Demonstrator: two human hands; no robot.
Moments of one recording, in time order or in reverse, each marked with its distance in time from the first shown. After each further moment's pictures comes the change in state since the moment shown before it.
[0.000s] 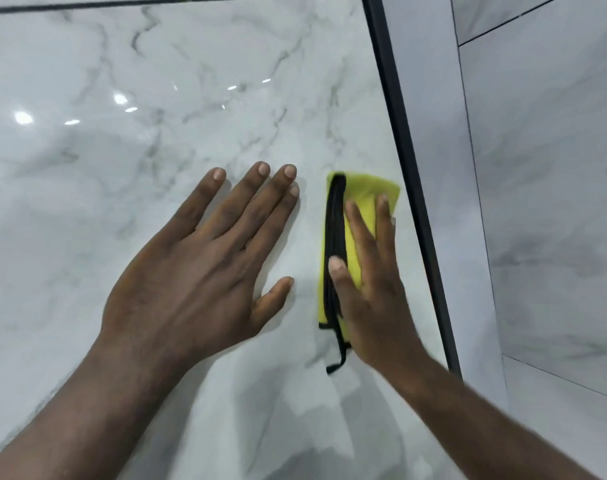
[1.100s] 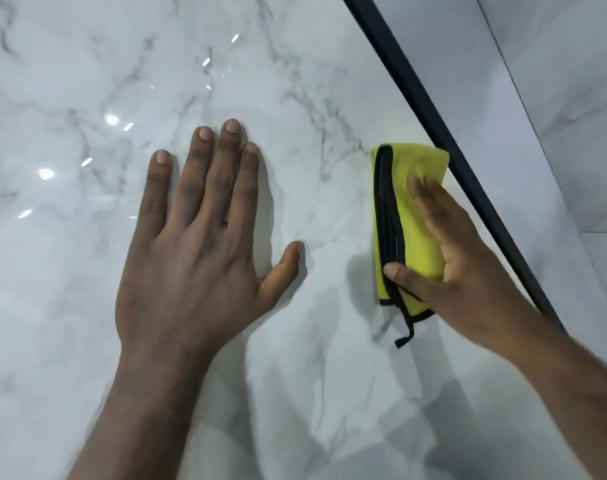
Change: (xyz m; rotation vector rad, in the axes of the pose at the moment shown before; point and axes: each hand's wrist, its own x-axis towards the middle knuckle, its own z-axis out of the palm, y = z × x) left_hand 0.002 0.006 -0.004 0.050 -0.061 0.015; right_hand -0.074 0.040 -0.033 0.080 -0.082 0.345
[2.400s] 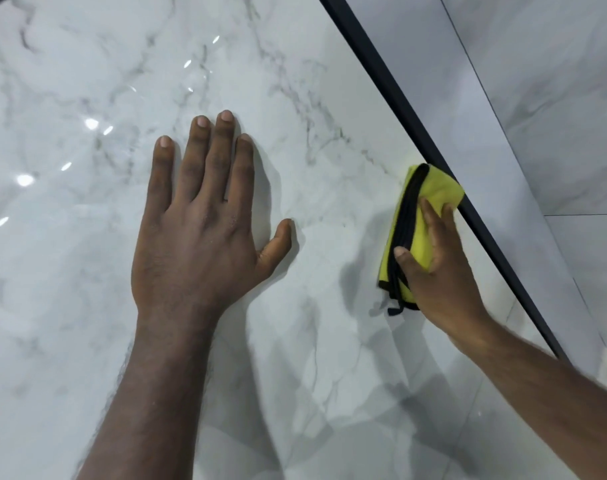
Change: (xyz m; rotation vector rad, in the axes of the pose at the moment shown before) left_hand -0.001 -0.001 0.005 -0.013 0.057 -0.005; right_hand -0.029 0.015 0.031 0.047 0.222 0.295
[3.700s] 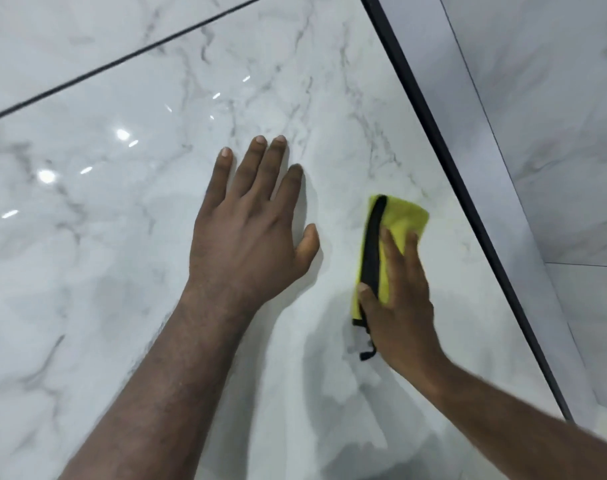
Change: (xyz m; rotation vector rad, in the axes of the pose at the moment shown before) left_hand -0.038 -0.038 -0.018 -0.138 0.112 -0.055; right_hand -0.074 -0.073 0.069 -0.128 0.017 -0.210
